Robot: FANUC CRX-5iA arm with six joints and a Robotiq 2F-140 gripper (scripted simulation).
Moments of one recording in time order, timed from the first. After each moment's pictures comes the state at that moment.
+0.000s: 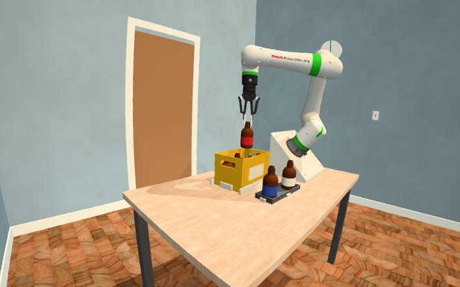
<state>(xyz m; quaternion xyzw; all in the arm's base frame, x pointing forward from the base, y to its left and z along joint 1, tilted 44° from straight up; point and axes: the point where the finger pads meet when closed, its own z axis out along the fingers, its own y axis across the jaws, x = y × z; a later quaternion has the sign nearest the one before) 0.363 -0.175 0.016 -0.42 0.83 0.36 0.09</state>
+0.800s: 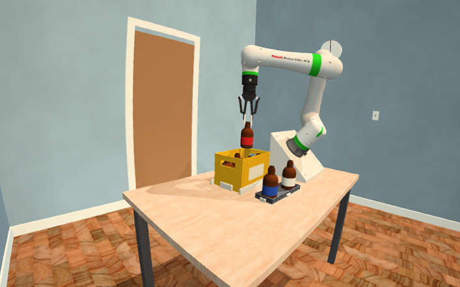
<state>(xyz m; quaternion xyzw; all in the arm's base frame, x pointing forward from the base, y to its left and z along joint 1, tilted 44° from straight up) 0.363 -0.175 0.016 -0.42 0.83 0.36 0.09</state>
